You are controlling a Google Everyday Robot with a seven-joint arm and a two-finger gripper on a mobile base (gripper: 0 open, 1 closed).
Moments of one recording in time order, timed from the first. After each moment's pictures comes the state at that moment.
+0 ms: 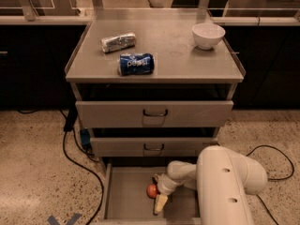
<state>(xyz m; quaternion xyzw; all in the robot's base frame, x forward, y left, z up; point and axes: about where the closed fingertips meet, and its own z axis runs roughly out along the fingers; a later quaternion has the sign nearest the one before) 0.556 -0.033 0.144 -0.69 0.68 0.18 0.16</state>
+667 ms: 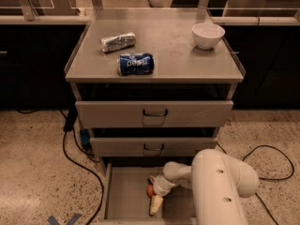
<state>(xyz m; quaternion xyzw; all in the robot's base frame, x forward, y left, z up) 0.555 -0.011 0.124 -0.69 0.68 0.20 0.16</state>
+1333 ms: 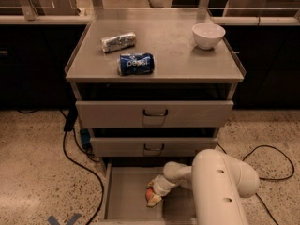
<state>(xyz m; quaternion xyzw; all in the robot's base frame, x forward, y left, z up) 0.555 -0.011 0.124 -0.69 0.68 0.20 0.16</state>
